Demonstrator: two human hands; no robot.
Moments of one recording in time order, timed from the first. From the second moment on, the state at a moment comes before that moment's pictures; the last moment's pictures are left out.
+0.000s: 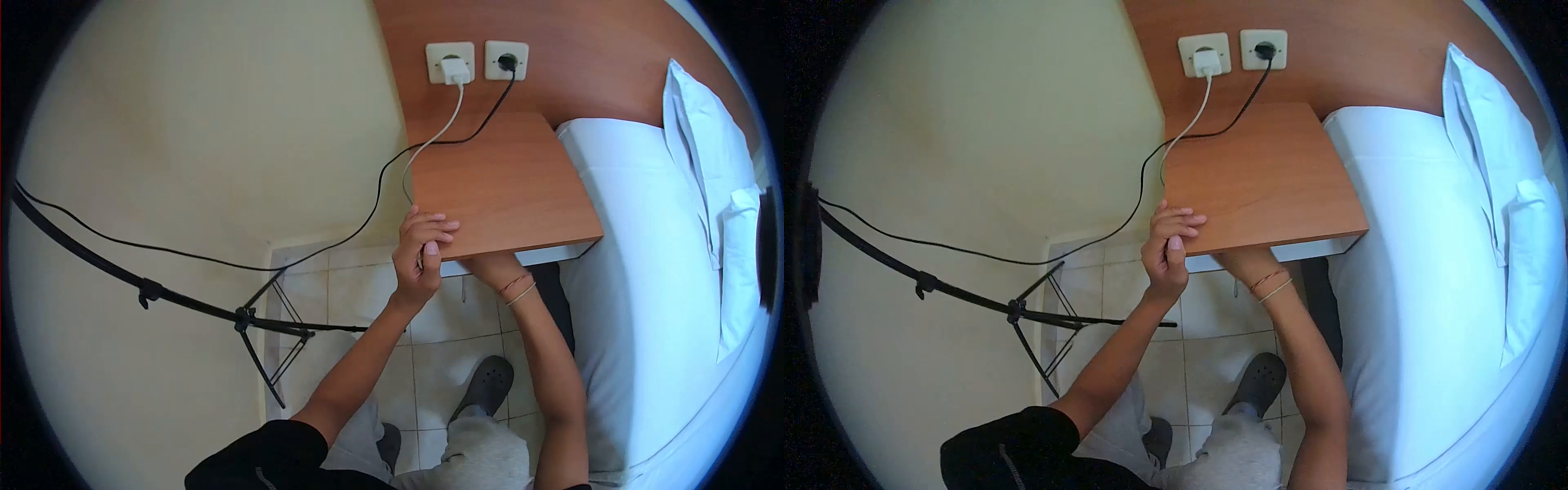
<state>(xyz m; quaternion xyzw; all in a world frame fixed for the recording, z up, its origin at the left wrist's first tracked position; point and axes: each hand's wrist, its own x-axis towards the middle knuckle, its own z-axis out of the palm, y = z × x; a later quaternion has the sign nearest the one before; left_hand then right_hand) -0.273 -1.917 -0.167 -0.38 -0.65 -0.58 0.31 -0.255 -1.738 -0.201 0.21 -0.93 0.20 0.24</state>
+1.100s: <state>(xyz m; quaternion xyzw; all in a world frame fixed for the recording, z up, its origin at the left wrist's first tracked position) -0.227 -1.933 -0.100 -0.36 -0.62 -0.69 0.12 -0.128 -1.791 0.077 0.14 -0.69 0.71 0.04</state>
